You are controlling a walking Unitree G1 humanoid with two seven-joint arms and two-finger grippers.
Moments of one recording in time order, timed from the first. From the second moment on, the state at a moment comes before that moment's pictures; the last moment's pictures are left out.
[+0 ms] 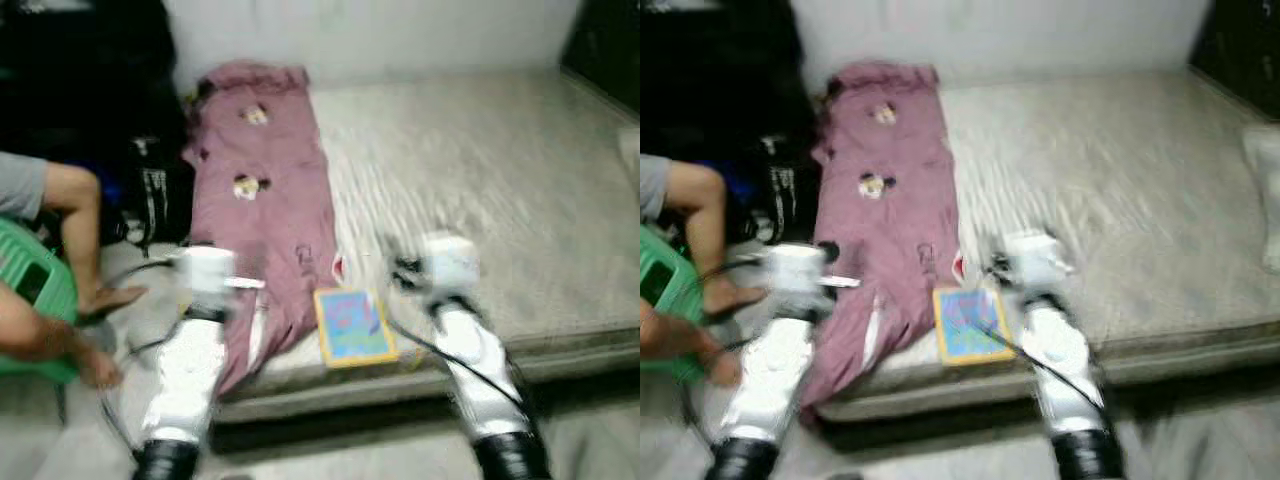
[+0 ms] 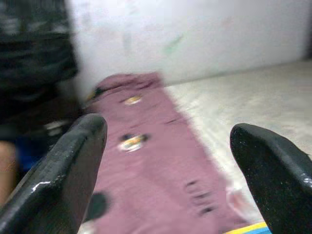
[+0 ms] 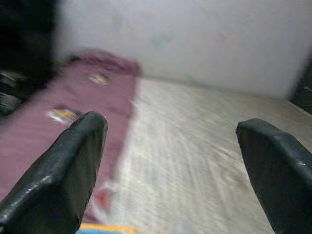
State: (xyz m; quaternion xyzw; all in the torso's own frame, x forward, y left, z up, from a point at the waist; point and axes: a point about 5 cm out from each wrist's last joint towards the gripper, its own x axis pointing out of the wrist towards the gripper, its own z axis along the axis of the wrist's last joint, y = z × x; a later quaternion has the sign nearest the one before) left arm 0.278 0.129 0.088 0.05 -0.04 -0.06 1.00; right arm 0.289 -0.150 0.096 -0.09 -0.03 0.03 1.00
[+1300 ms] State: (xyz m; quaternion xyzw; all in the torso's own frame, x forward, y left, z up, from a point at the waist) left arm 0.279 0.149 0.087 0.08 -0.04 -0.01 1.00; right arm 0.292 -0.123 0.101 -0.09 -0.04 0.07 0.99
